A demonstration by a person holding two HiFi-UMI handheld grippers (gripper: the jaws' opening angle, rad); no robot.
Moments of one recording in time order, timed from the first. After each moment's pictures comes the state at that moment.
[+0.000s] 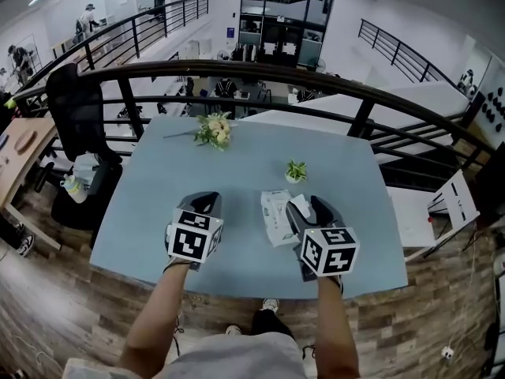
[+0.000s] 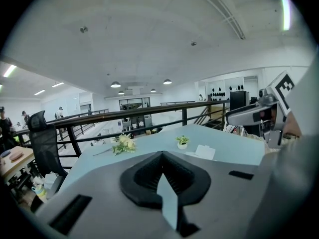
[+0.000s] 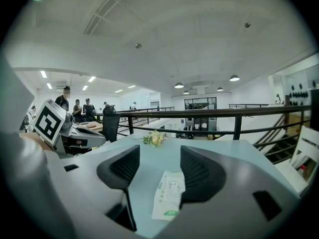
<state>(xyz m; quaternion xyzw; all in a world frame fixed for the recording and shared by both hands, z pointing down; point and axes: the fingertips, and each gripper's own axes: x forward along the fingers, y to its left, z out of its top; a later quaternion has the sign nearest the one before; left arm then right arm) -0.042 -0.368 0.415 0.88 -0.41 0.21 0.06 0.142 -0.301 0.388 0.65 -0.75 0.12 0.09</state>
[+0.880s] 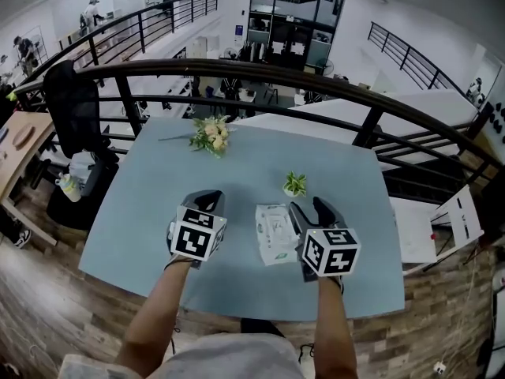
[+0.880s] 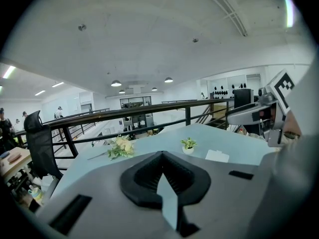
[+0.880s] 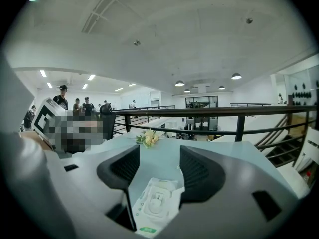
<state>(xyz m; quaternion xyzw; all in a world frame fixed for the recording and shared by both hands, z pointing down) 0.000 -0.424 0.428 0.88 -0.42 0.22 0.06 0.186 -0.362 0.402 0.64 -0.75 0.12 0.10</state>
